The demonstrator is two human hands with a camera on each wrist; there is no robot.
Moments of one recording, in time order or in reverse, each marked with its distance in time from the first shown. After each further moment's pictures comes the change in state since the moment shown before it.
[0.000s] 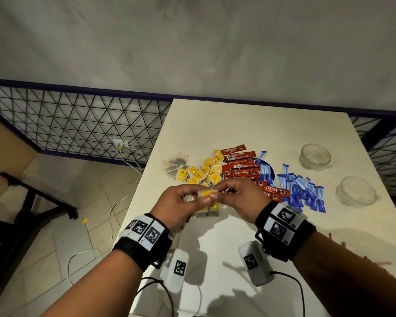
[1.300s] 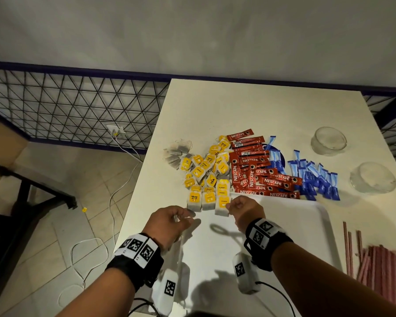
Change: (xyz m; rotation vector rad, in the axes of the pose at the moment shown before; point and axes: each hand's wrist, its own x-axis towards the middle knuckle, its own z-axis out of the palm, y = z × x) left_hand -0.010 -0.084 -0.033 0.221 0.079 -0.357; right_hand 0.016 0.118 0.057 -0.118 0.322 0.560
